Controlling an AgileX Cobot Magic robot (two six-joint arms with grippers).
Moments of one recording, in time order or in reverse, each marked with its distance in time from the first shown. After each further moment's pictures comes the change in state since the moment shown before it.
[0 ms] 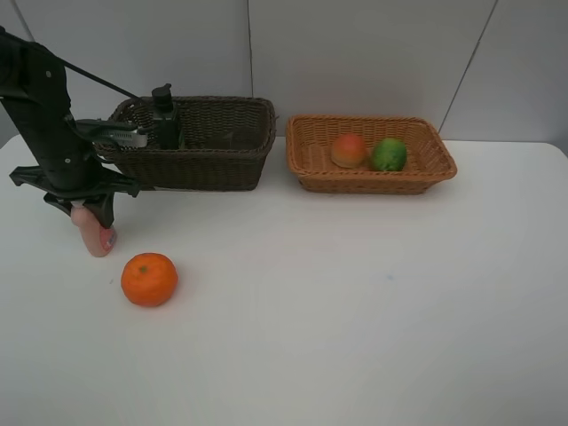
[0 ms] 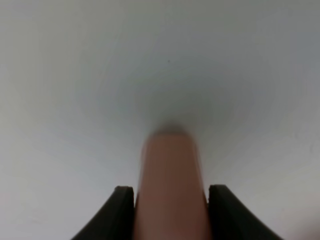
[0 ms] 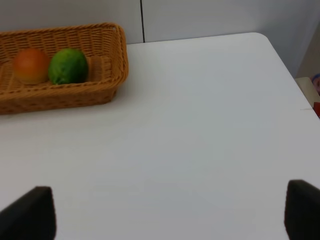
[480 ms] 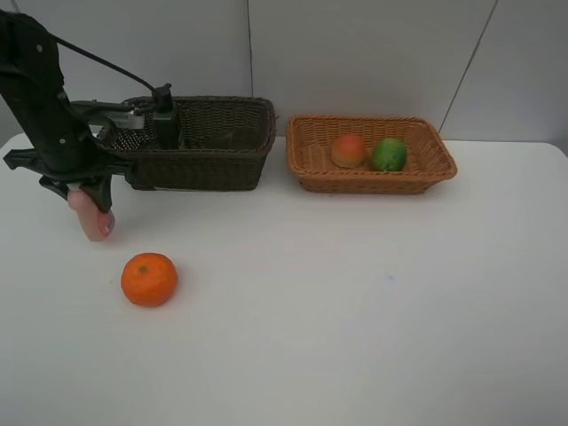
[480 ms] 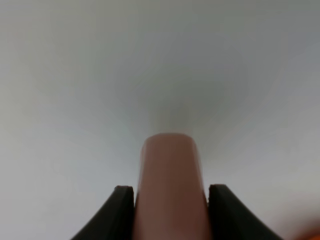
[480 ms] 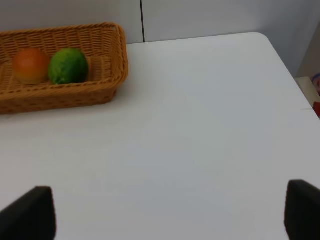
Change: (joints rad) left arm 0.000 -0.041 -0.071 -0.013 0.080 -0.001; right arm 0.000 0.000 0.000 0.000 0.000 0.000
